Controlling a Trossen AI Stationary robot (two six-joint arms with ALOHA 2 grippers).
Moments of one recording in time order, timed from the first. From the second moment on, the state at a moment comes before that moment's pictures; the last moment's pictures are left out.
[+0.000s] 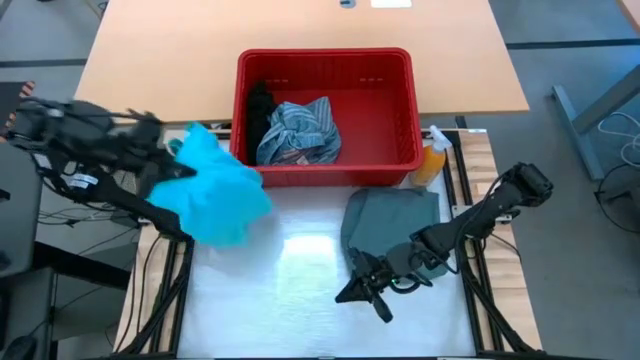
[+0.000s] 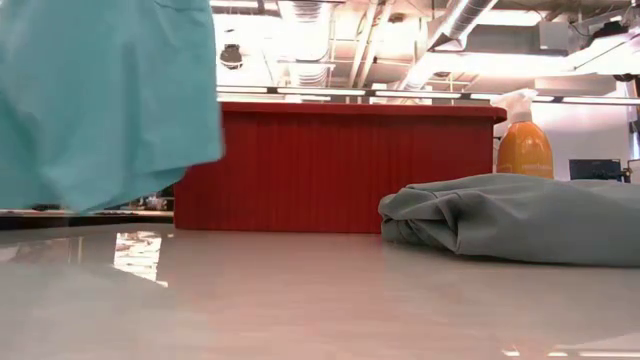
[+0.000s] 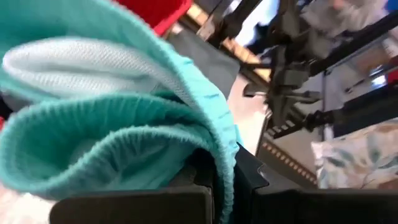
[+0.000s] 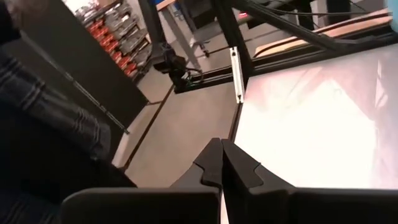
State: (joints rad) left arm -0.14 1.16 2.19 -1.57 -0.14 -0.76; right arm 0.51 1.48 1.03 0.24 0.01 0.51
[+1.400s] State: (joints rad) left arm -0.79 1.87 1.79 -1.03 -0.02 -0.88; right arm 0.41 1.61 0.97 0.41 0.30 0.56
